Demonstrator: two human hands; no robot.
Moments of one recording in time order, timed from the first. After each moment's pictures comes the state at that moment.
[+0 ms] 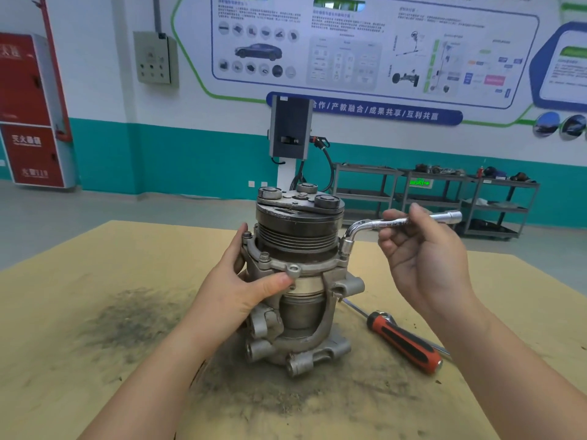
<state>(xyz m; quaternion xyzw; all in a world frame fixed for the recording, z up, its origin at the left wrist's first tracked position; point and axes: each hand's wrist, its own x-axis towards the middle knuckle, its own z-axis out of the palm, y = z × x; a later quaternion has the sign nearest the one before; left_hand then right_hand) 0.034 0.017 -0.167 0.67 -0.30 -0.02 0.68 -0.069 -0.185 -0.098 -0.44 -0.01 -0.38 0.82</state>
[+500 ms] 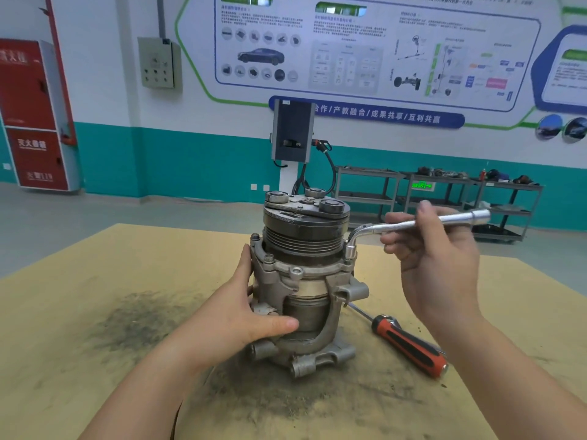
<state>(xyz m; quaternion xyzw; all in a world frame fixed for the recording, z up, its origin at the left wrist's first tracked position) 0.032 0.034 -0.171 0.73 -0.37 -0.10 0.57 -0.077 -0.175 -0.103 -0.52 -0.05 -0.48 0.71</state>
